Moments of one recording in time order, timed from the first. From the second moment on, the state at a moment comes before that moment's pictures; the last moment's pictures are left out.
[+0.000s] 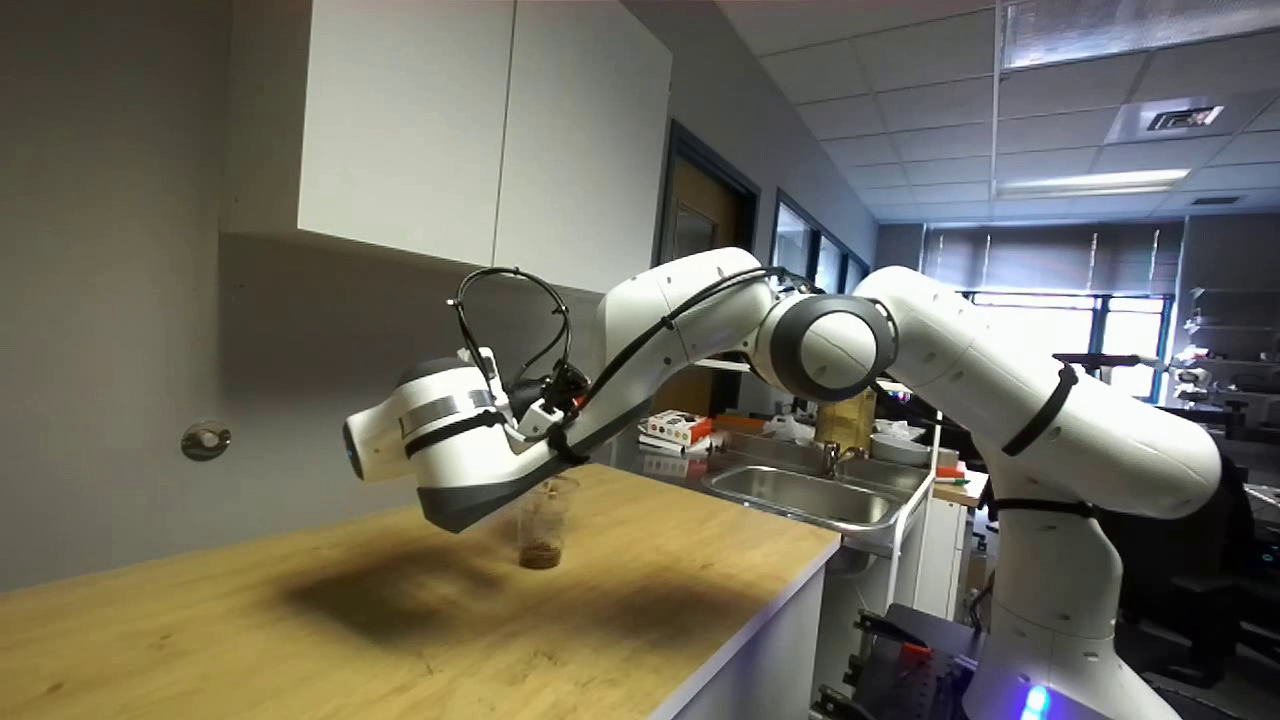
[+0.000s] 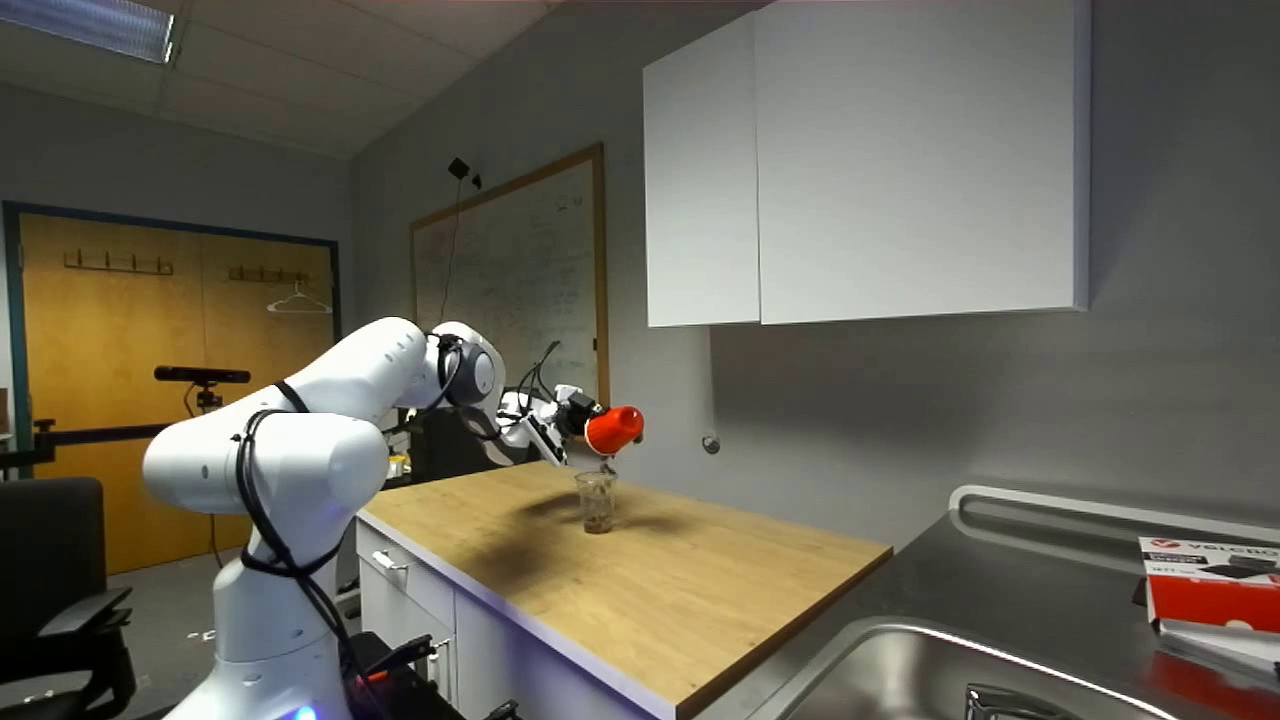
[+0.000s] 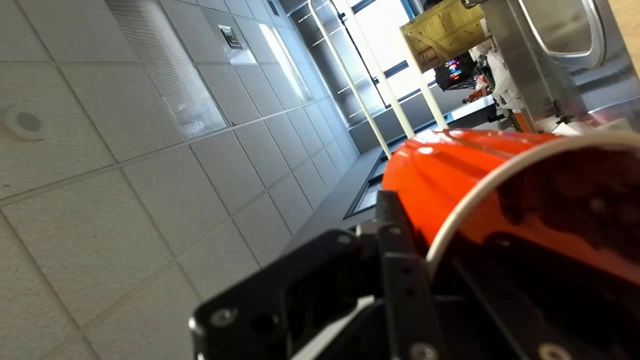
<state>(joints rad) 0.62 1.06 -0.05 -0.99 -1.35 0.80 1.05</state>
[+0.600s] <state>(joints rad) 0.63 1.07 -0.06 -0.99 -1.37 0.77 1.09</state>
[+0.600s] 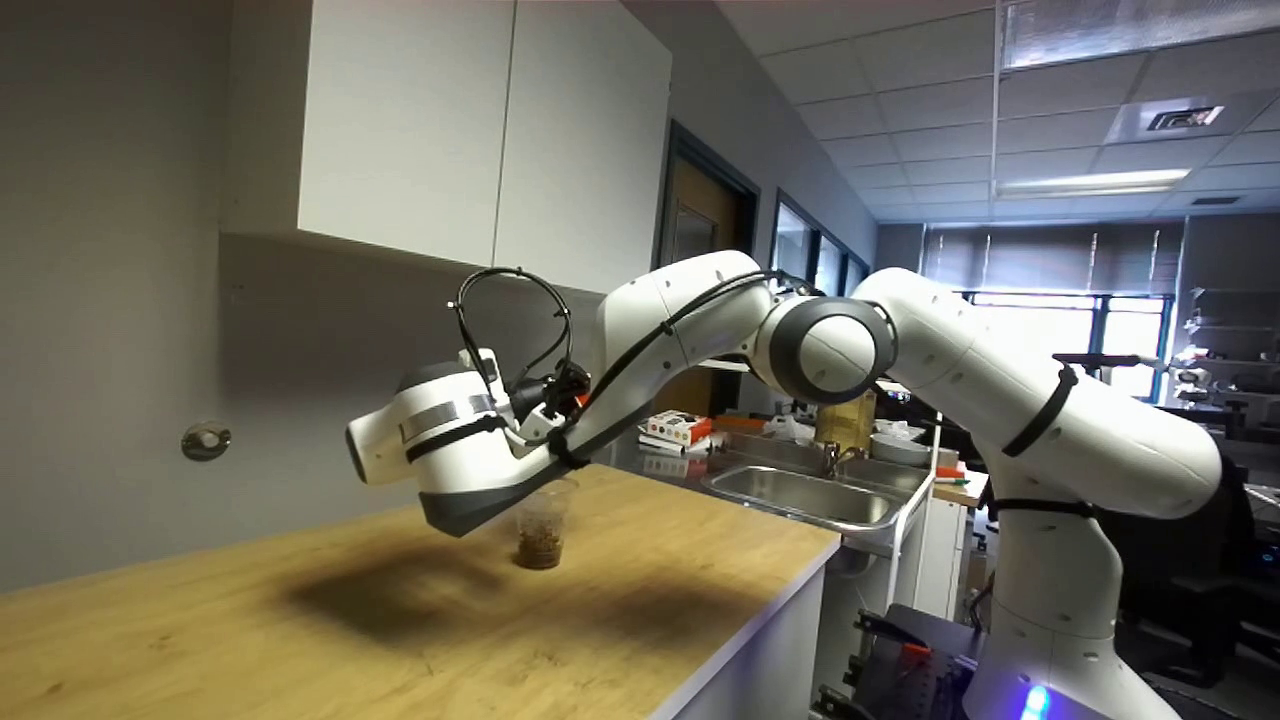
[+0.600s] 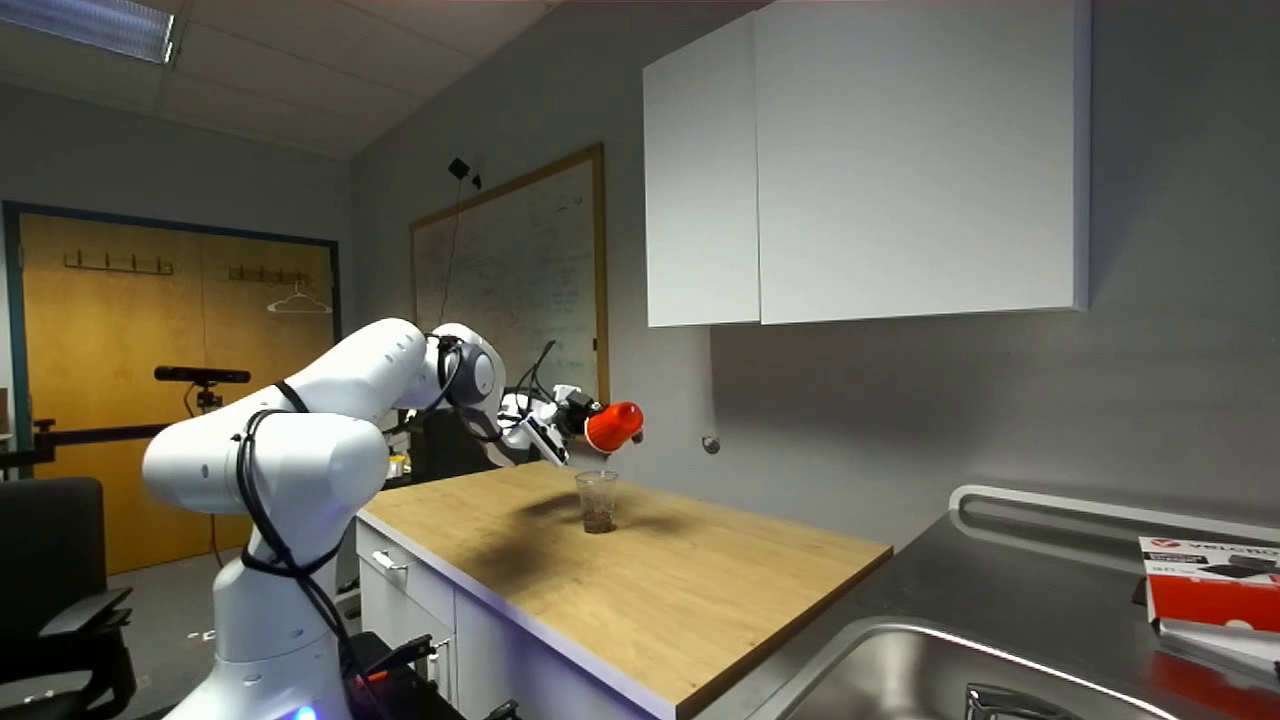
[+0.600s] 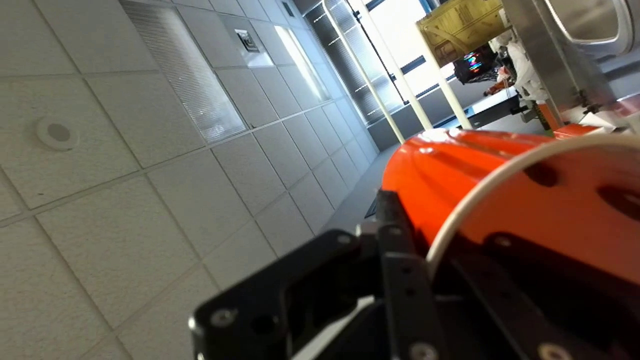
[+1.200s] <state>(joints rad) 0.65 1.10 -0.08 -0.99 -1.44 0.74 1.09</state>
